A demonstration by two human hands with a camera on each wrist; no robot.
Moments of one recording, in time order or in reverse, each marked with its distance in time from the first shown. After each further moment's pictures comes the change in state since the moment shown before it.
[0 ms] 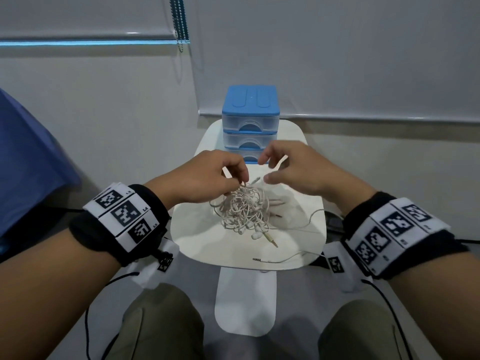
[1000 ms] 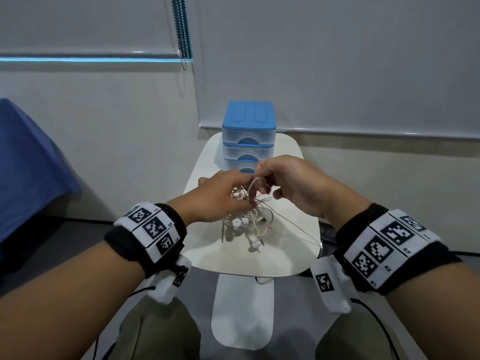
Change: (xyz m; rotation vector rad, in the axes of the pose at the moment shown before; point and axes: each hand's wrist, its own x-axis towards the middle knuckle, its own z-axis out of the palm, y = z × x) left_hand 0.002 -0.002 0.024 0.069 0.005 0.117; right_hand -0.022 -0.039 0.002 0.537 -0.202 0.096
